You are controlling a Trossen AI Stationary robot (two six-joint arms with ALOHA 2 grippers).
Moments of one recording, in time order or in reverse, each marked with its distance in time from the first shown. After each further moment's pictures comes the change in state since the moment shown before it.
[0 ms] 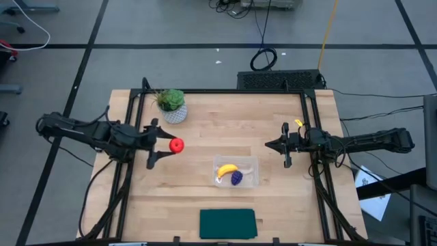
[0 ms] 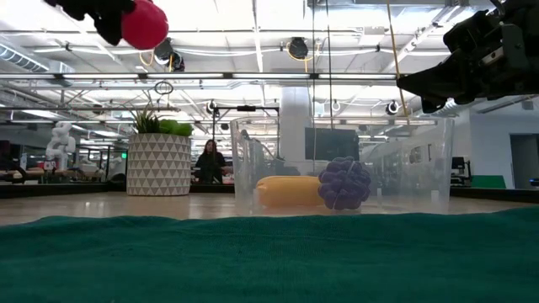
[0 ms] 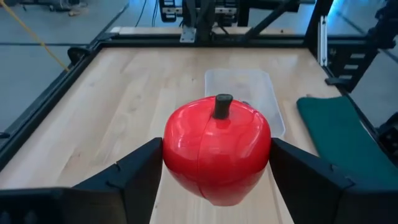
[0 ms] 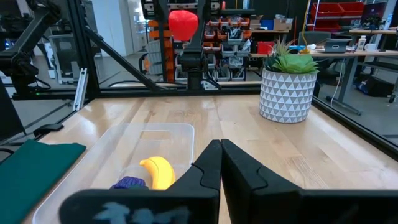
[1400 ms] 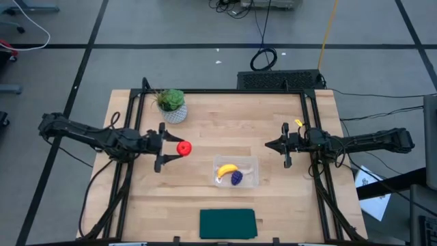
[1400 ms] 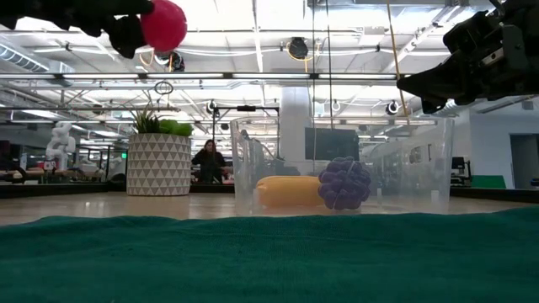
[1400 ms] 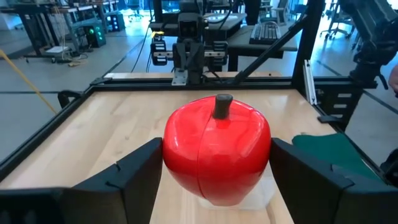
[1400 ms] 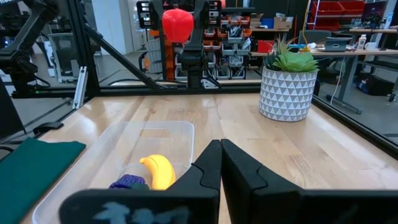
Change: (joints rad) left arm 0.000 0.024 -0.235 0.492 0.025 0.064; right arm 0.000 0.000 0.000 -0.006 0.000 -0.001
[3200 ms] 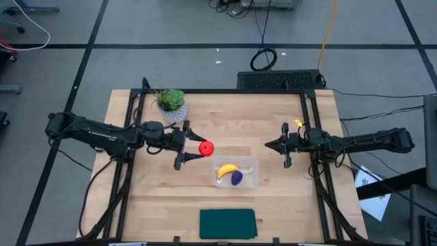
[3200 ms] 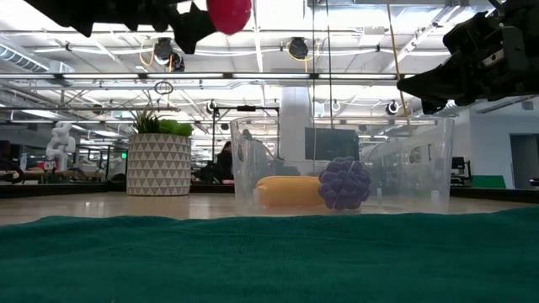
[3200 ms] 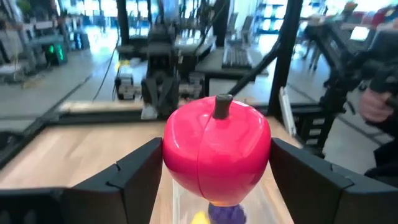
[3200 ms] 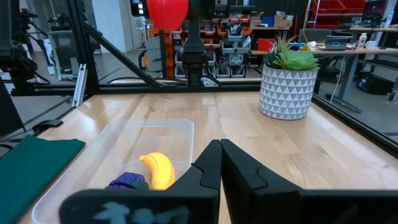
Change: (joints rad) left arm 0.171 0.435 0.154 0.367 0.317 0.019; right arm 0.000 0.001 0.000 -0.007 0.000 -0.003
